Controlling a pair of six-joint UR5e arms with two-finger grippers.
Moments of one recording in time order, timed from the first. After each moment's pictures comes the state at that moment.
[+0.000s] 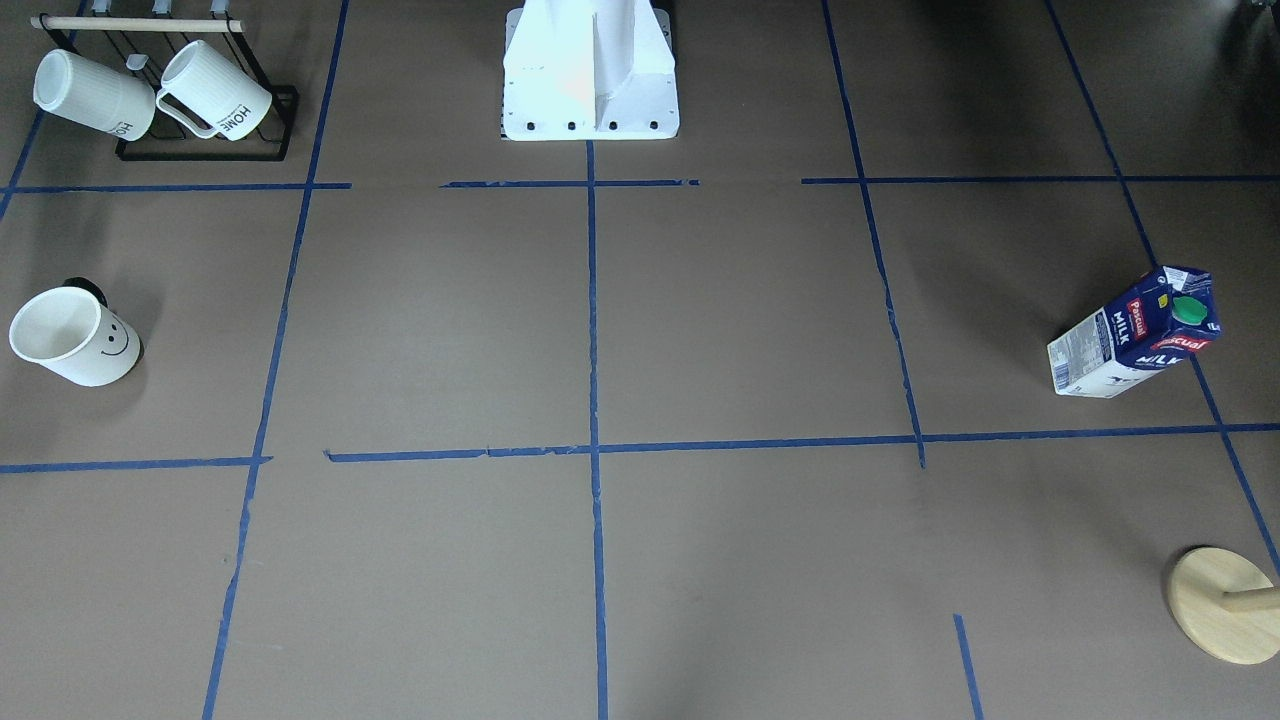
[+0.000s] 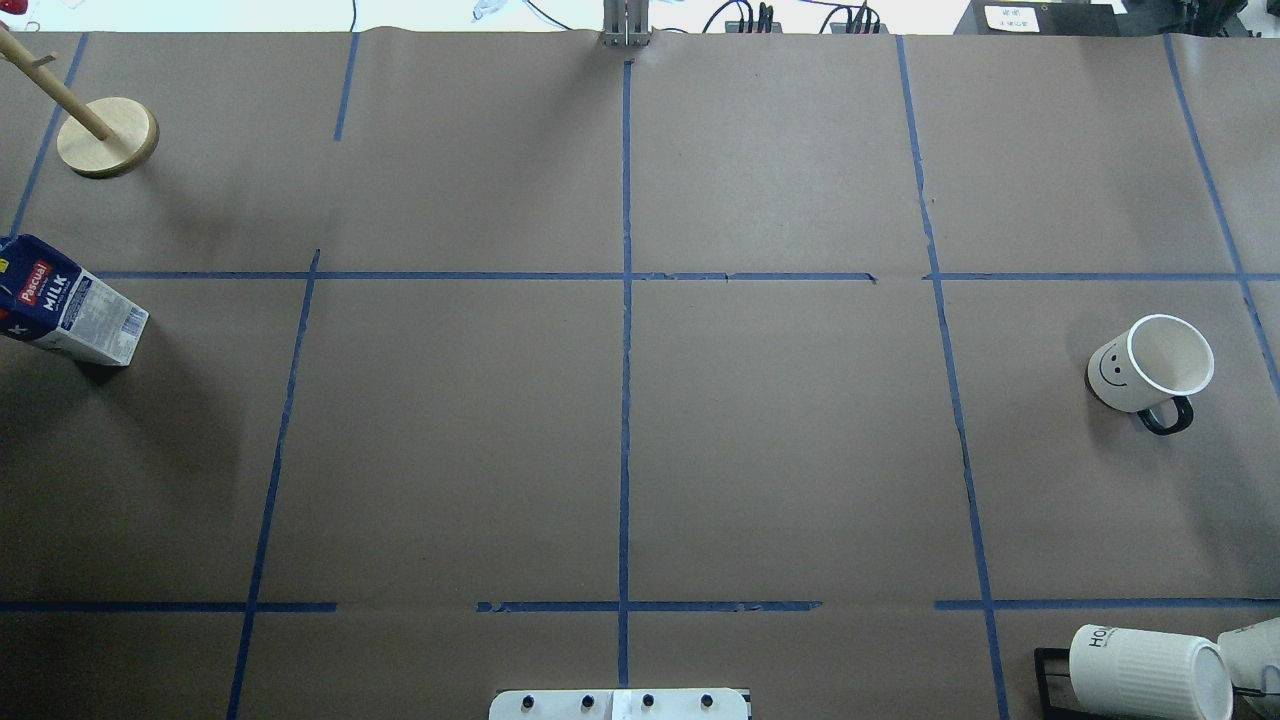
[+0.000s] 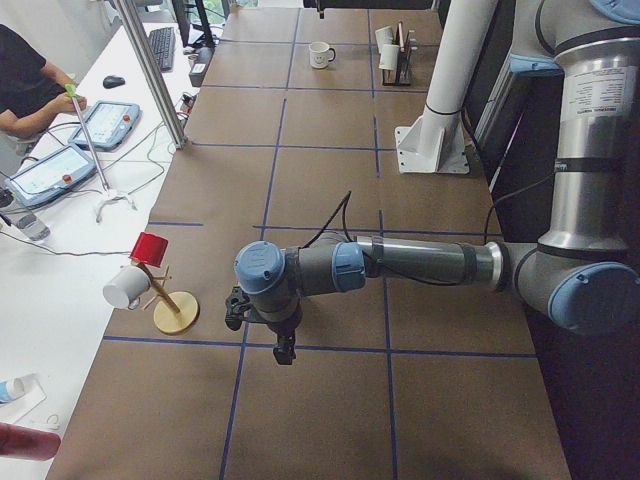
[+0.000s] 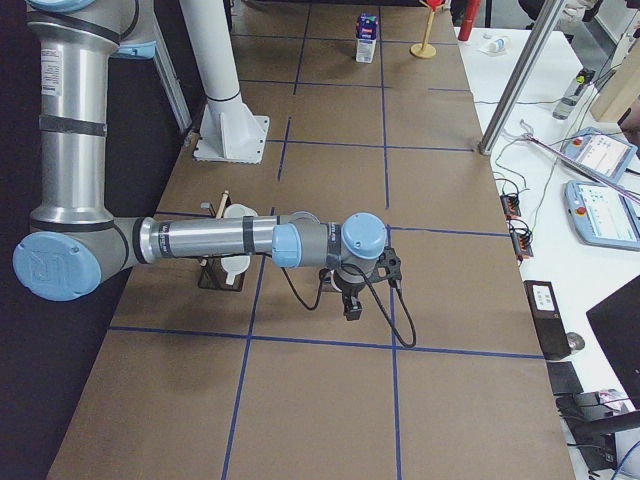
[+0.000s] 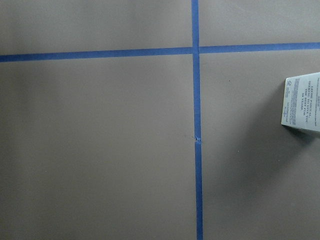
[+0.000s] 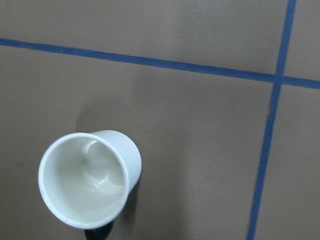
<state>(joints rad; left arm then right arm) -1.60 -1.55 -1.66 -1.35 -2.37 0.19 1.38 -1.66 1.74 -1.46 2.45 0.13</state>
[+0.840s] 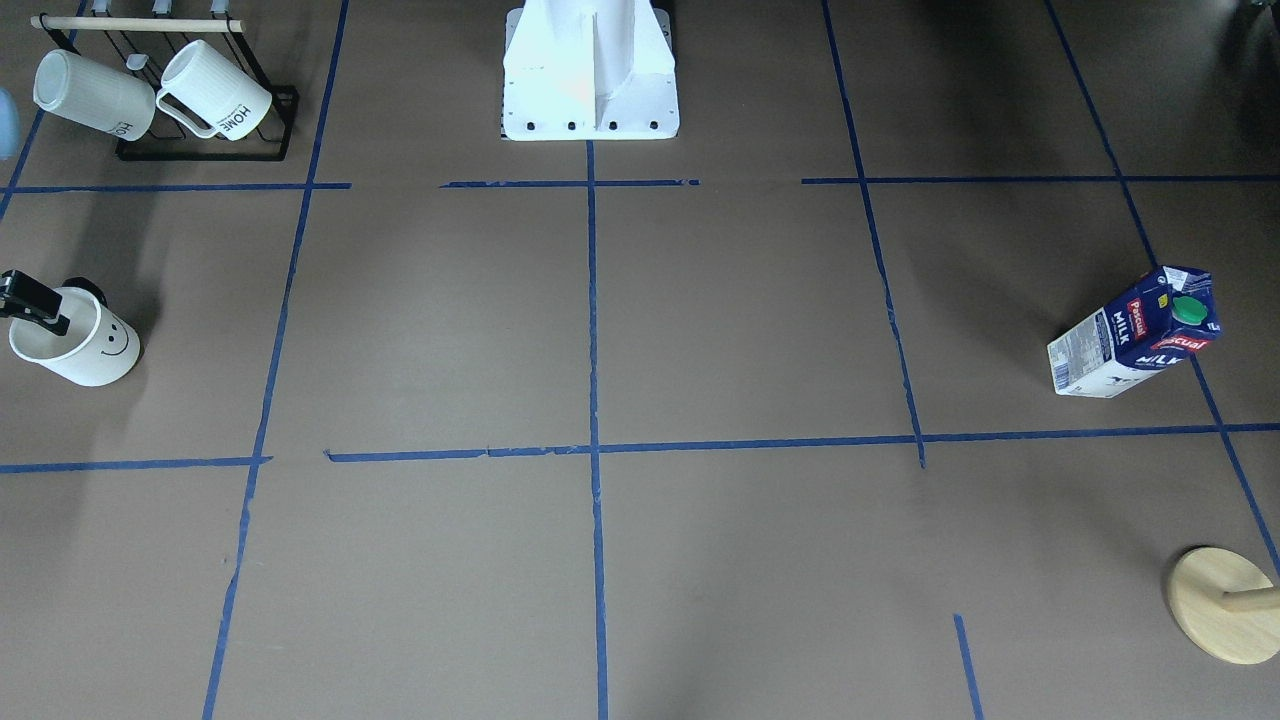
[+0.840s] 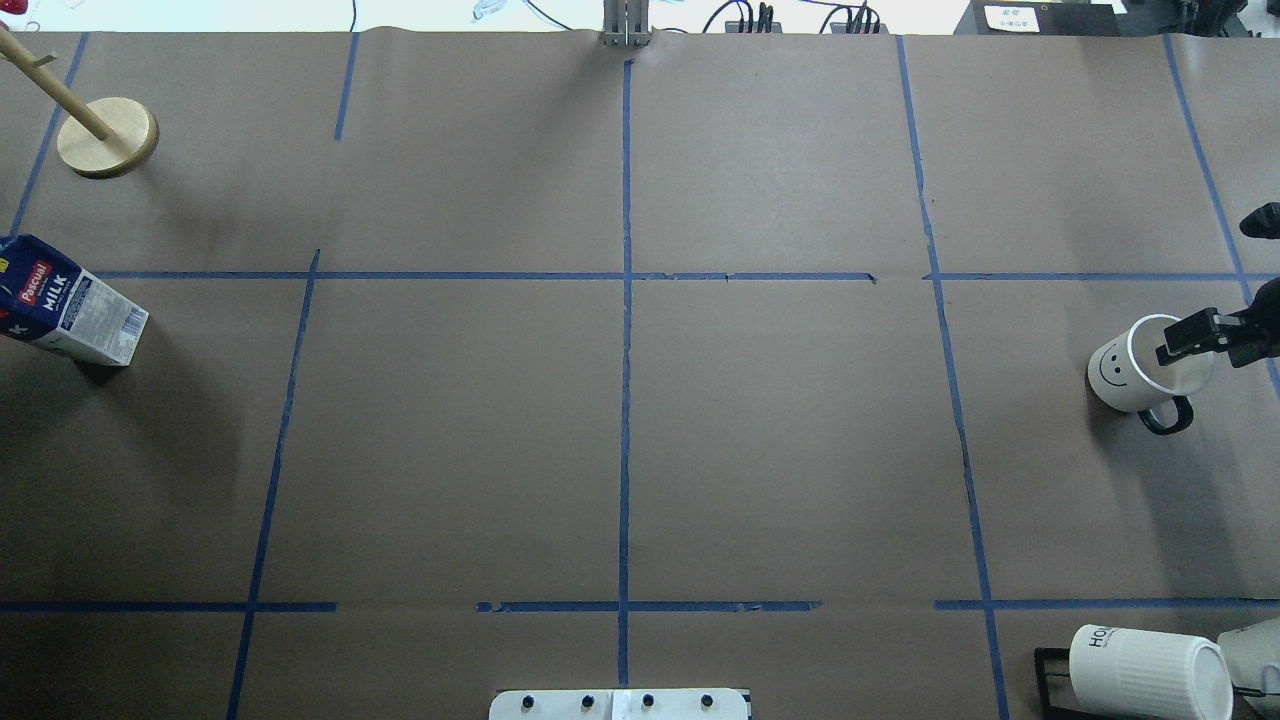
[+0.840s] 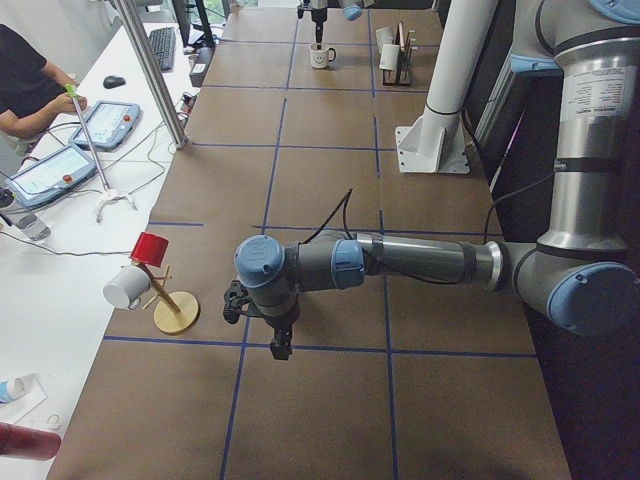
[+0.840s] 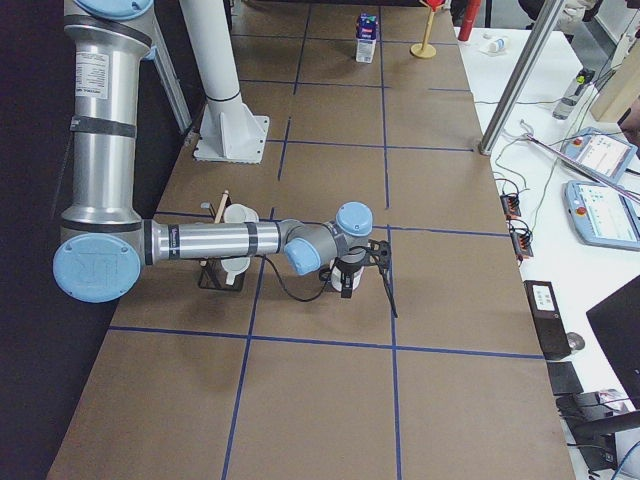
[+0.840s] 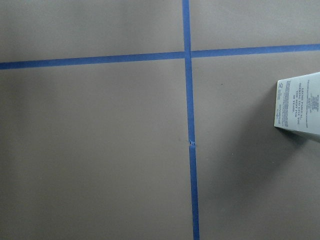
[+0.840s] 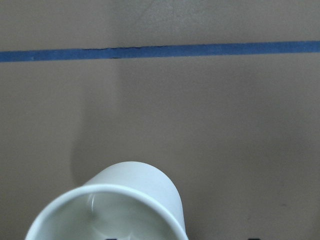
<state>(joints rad) -1.60 -1.55 -1.66 -1.37 -2.37 0.18 1.12 -1.66 1.63 -1.11 2.29 0.64</state>
